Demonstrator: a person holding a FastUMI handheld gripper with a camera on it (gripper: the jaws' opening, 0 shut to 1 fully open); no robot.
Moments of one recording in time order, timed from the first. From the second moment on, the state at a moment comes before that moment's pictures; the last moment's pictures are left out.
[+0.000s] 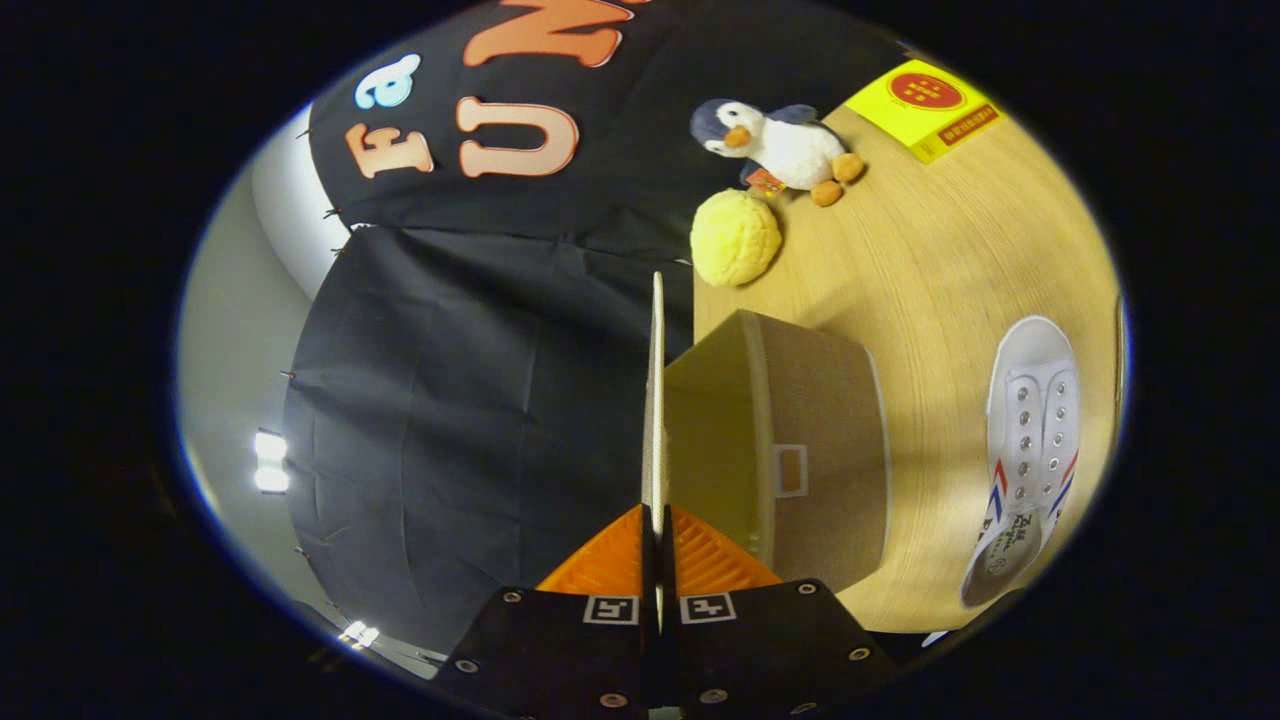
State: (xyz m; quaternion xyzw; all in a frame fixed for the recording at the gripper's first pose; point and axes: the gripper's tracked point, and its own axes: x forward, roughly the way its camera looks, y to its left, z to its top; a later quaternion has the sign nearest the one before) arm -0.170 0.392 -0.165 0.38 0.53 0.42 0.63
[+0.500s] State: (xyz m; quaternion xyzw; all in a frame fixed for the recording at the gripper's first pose) arm -0.181 0.454 -0.093 0.30 0.46 0.48 0.68
